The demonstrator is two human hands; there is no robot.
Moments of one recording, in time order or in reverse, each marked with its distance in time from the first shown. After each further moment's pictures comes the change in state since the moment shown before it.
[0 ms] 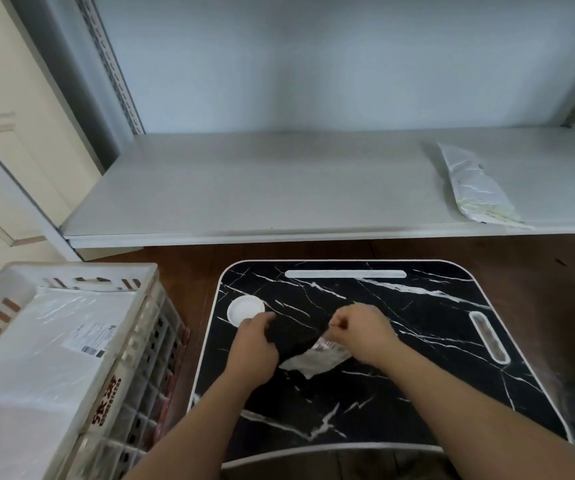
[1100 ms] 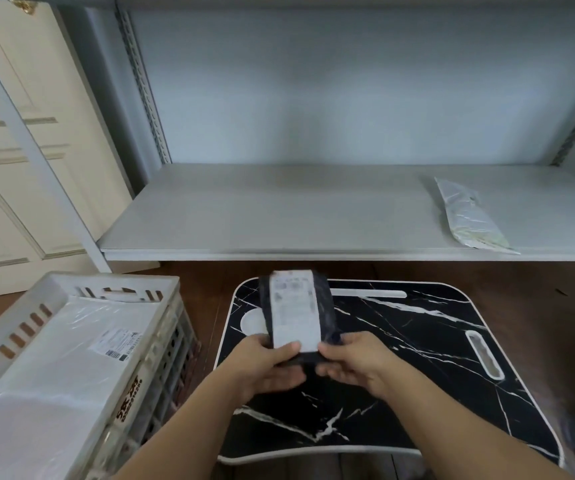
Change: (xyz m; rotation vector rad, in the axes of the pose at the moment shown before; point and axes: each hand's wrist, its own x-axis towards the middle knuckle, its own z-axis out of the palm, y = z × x) left_hand -0.053 0.026 -0.044 -0.925 -0.350 -0.348; right_hand -0.043 -0.017 0.016 0.778 -0.149 0.311
